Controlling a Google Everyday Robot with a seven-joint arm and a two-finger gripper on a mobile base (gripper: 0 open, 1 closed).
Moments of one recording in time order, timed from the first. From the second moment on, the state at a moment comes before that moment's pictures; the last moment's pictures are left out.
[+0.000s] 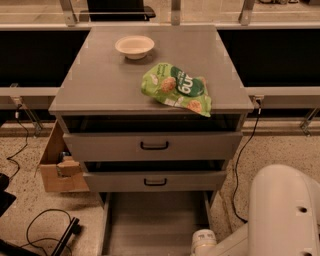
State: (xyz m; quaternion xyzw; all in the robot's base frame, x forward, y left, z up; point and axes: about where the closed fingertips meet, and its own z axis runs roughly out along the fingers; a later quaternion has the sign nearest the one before) arm 0.346 -0.150 0.185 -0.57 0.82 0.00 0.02
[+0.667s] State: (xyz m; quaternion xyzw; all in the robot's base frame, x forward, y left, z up) arm 0.371 -0.175 0.296 -0.63 0.78 -0.01 0.00
